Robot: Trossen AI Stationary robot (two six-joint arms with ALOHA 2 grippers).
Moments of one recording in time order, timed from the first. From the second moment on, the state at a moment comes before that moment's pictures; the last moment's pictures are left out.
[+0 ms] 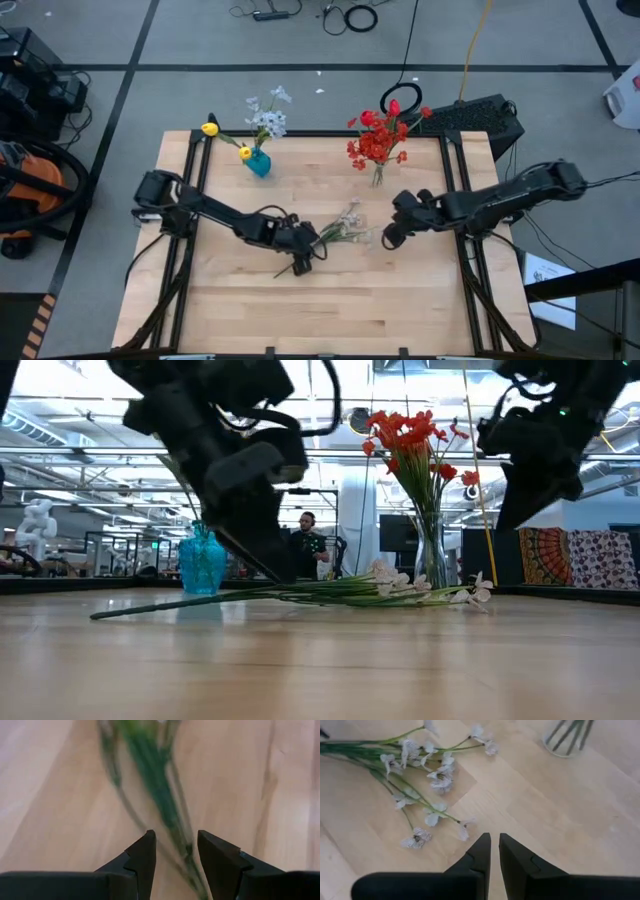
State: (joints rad) left arm -0.22 1.77 0.93 -0.11 -0.18 -0.47; right arm 0.20 1.16 0.72 -0.73 0.38 0.91
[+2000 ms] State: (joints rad) left arm -0.15 1.10 0.15 1.43 -0.54 0.41; right arm 0.21 1.18 0.64 -0.49 0.61 0.78
